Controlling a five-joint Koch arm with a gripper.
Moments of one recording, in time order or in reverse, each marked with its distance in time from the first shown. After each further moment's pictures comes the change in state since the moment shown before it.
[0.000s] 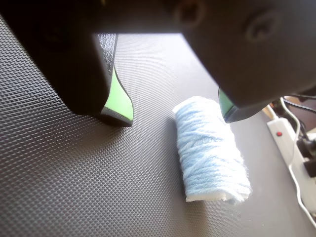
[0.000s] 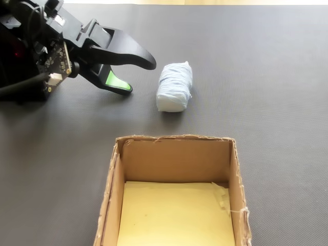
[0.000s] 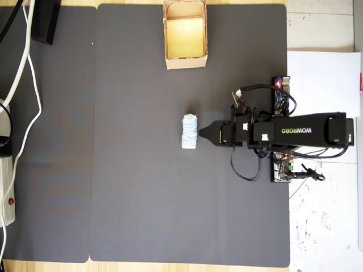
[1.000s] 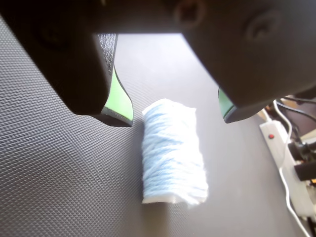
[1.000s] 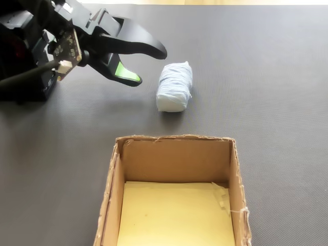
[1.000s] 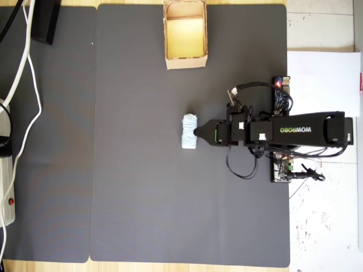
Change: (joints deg) arm -0.4 0.0 -12.6 7.2 0.4
